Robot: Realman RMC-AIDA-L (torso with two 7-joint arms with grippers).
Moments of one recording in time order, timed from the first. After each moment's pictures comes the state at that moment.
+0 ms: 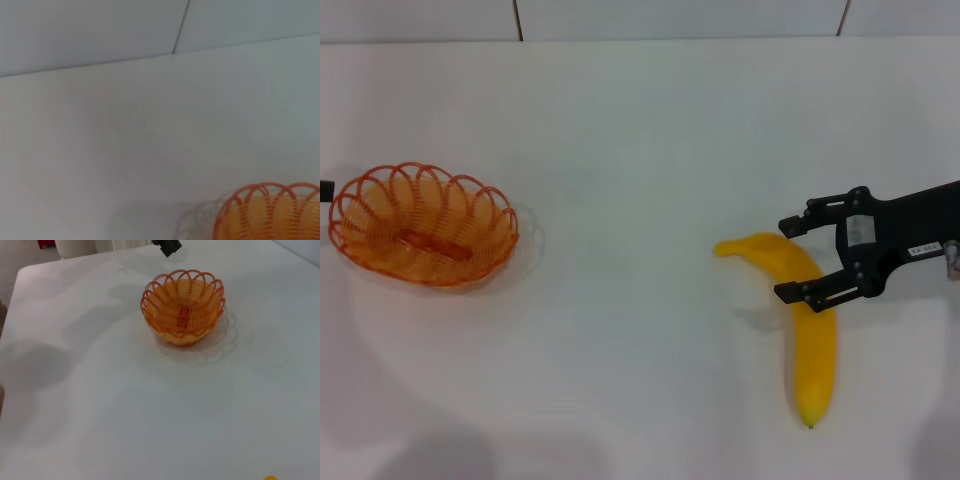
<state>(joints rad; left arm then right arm) -0.61 -1.88 0.47 0.87 2.54 1.48 -1.96 0.51 2.01 -0.94 -0.93 -2.18 -1.62 1.47</state>
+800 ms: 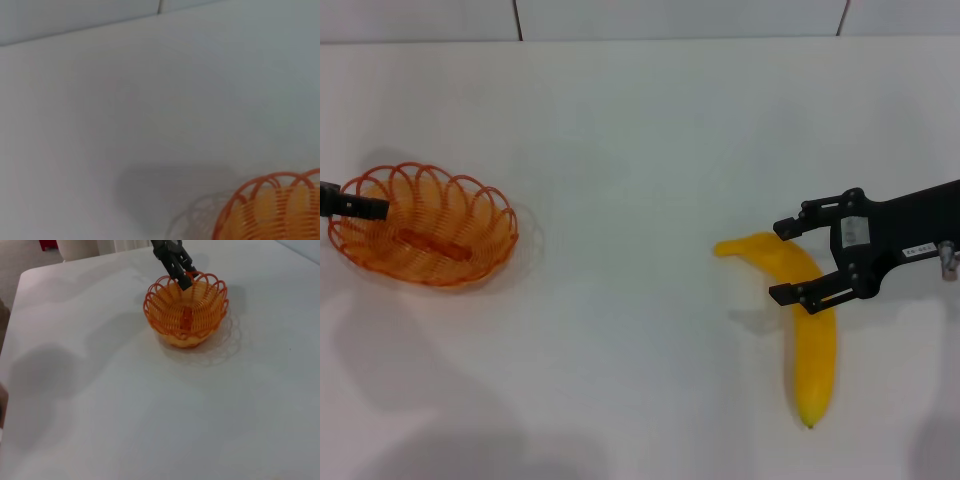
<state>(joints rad) -0.71 -1.89 0.56 0.68 2.63 1.29 -1.96 0.52 2.02 -0.95 -0.93 -2.18 -1.62 1.49</state>
